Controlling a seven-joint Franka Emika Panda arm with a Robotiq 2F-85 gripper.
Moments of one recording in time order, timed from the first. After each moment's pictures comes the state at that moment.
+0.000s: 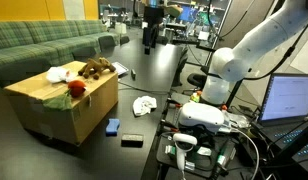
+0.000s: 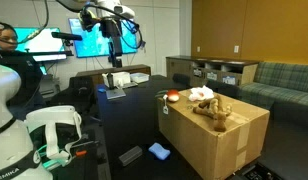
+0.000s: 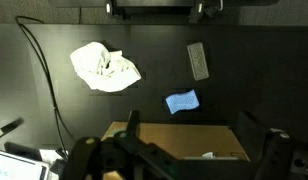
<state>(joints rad) 0.07 -0.64 0.22 -2.48 0.01 1.83 0.20</state>
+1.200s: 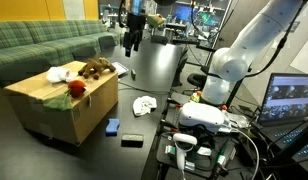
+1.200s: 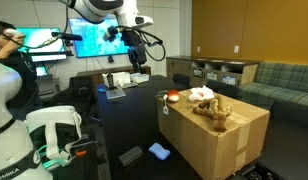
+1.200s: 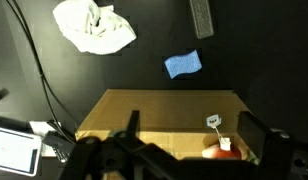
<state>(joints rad) 0.05 -0.42 0.18 -2.44 -0.04 2.12 0.20</state>
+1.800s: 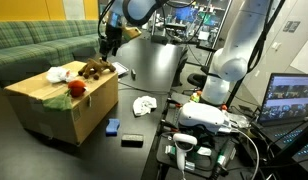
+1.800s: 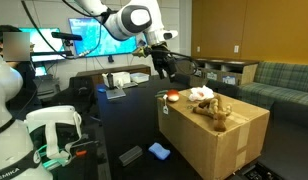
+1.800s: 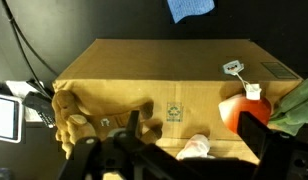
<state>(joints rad) 0.03 -0.09 0.13 -2.30 -0.13 2.46 0.20</state>
